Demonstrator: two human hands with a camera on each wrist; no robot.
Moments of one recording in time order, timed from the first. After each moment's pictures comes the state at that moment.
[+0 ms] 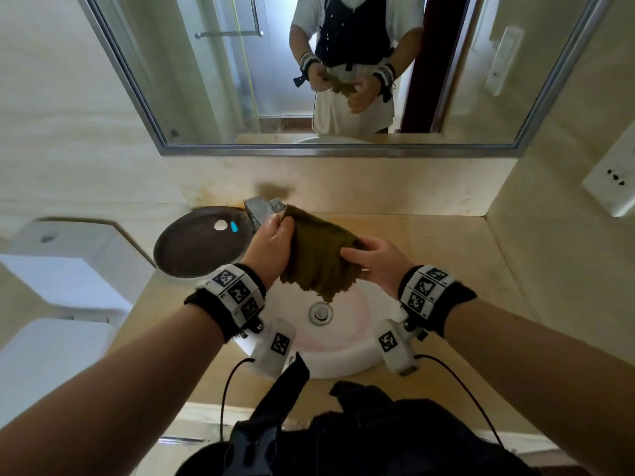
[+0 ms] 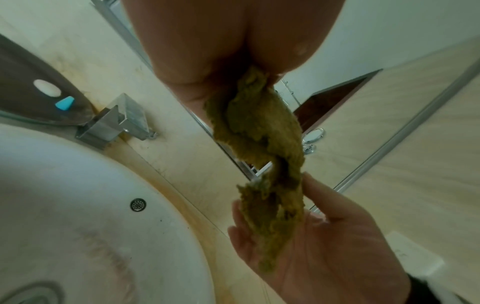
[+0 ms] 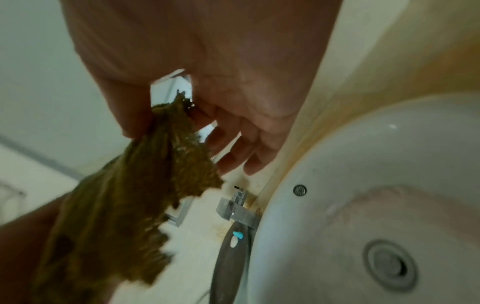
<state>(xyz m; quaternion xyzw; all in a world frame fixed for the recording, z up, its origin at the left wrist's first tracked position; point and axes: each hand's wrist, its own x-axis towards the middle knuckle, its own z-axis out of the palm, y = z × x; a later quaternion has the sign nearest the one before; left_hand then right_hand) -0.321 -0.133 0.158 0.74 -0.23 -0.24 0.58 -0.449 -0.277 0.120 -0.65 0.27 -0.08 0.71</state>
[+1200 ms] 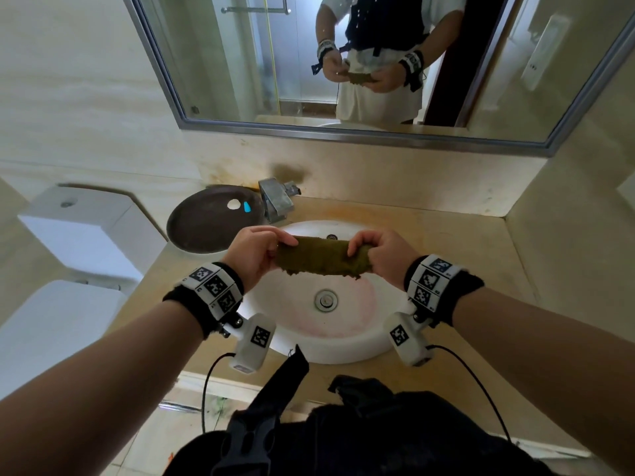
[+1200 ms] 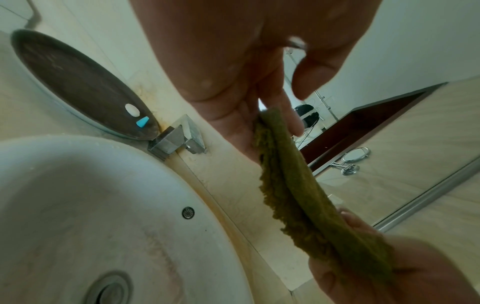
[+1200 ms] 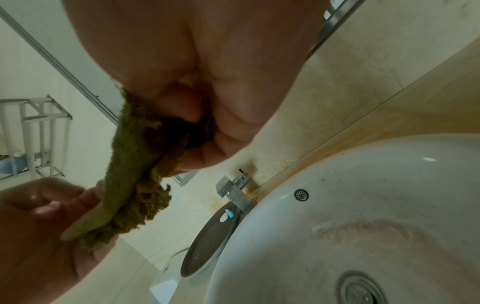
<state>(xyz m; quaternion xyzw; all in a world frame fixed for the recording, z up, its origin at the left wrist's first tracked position) -0.312 -0.087 0.135 0.68 -0.15 -0.33 0.64 -0.441 -0.277 0.113 -0.72 0.24 -0.04 0.65</state>
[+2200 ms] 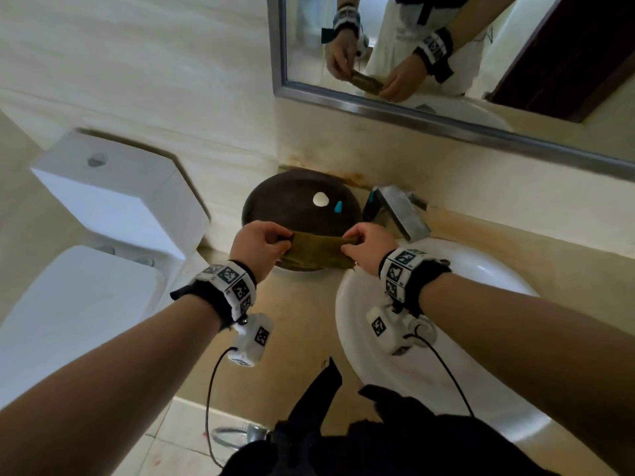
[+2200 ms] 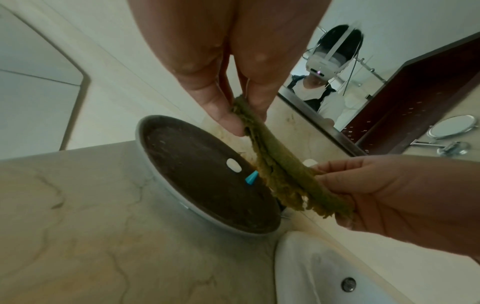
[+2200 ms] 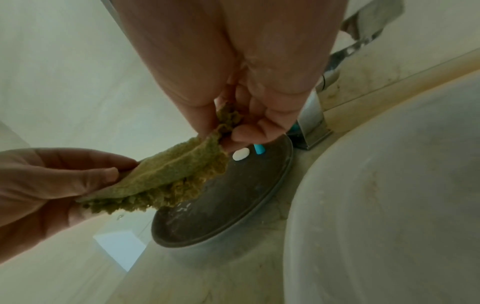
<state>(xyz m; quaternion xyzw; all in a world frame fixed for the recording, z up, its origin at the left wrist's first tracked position) -0.041 0.023 0.046 0.87 -0.19 -0.16 0.43 -0.141 -0.162 0.051 -0.87 0.32 0.05 0.36</state>
